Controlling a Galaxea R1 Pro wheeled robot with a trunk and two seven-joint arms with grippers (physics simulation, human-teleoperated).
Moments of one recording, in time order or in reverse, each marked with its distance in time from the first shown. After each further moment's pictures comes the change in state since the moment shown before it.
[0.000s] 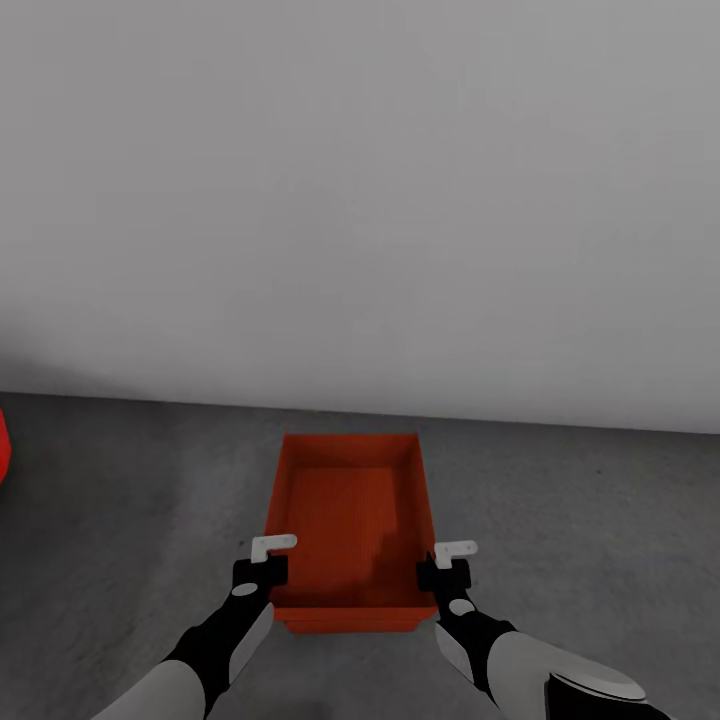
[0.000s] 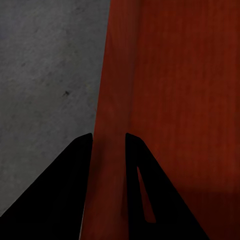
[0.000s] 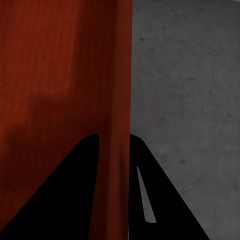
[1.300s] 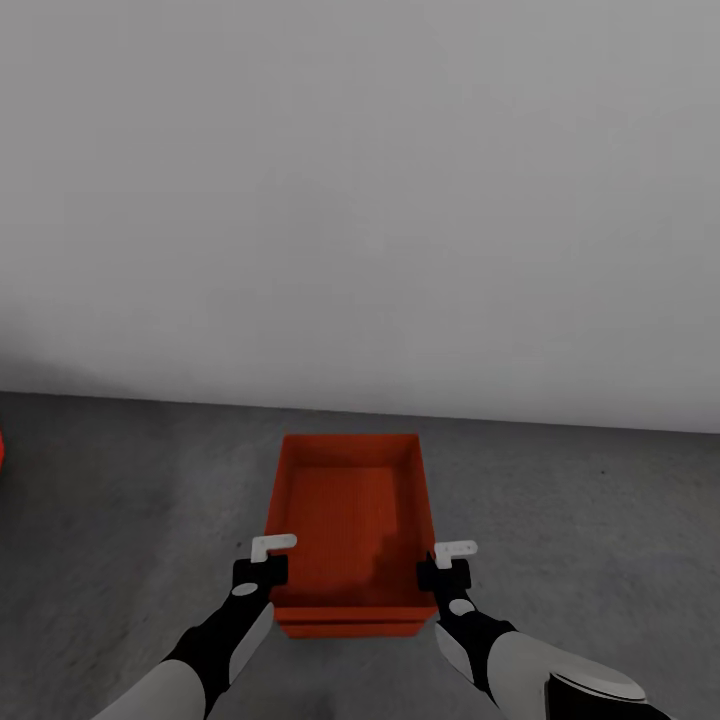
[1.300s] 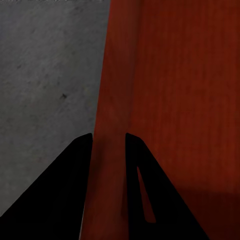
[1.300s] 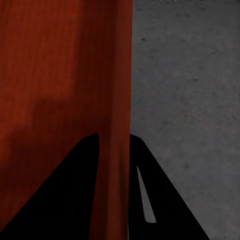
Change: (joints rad) left arm 0.000 -0.001 0.002 -0.002 -0.005 0.000 0.000; right arm 0.000 0.000 -0.001 0.000 0.001 -0.003 0.000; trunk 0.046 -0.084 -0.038
